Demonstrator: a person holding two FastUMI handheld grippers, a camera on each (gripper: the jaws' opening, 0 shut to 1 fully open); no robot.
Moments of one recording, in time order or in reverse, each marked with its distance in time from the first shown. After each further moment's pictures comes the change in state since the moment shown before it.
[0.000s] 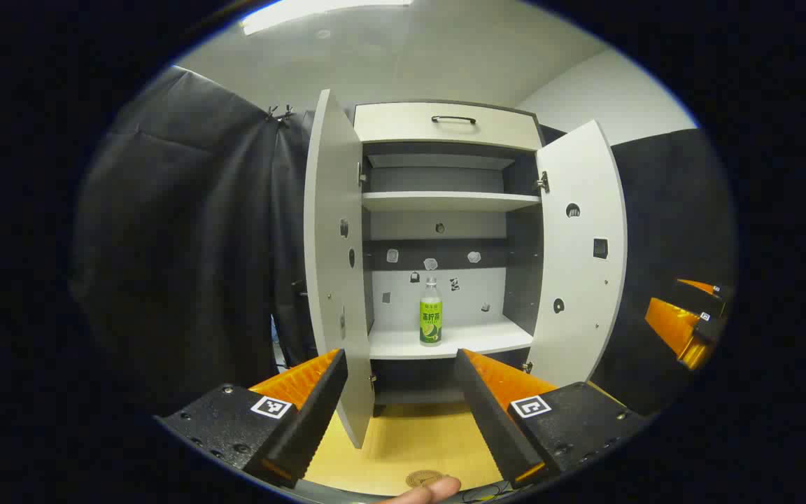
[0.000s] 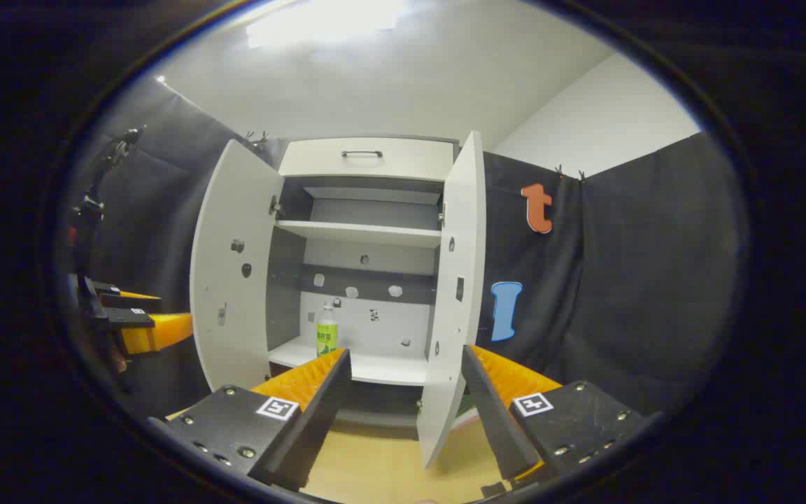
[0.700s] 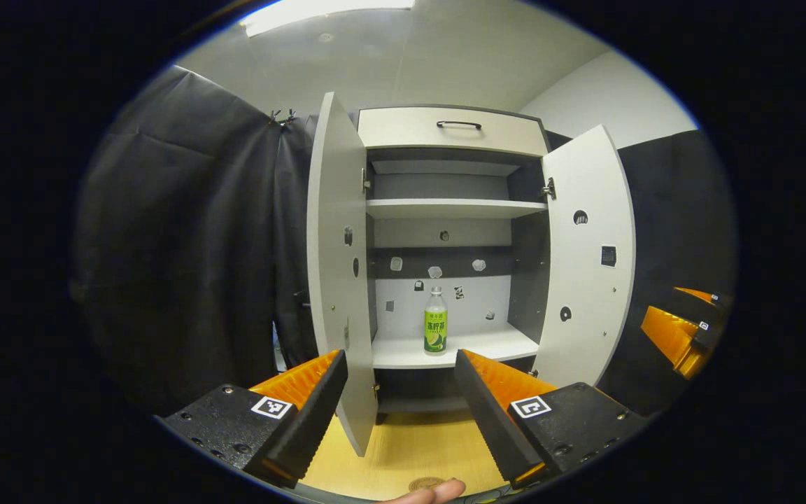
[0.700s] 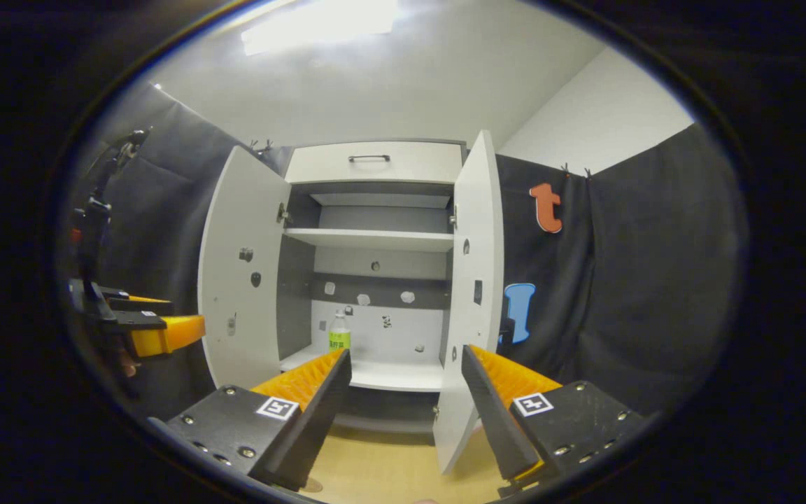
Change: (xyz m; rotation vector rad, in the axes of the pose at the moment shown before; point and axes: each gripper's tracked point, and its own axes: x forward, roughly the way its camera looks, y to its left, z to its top) left arm 0.037 0.010 0.009 0.003 -0.022 -0.013; right arm 0.028 0.021 -0.003 0.031 -0.030 0.016
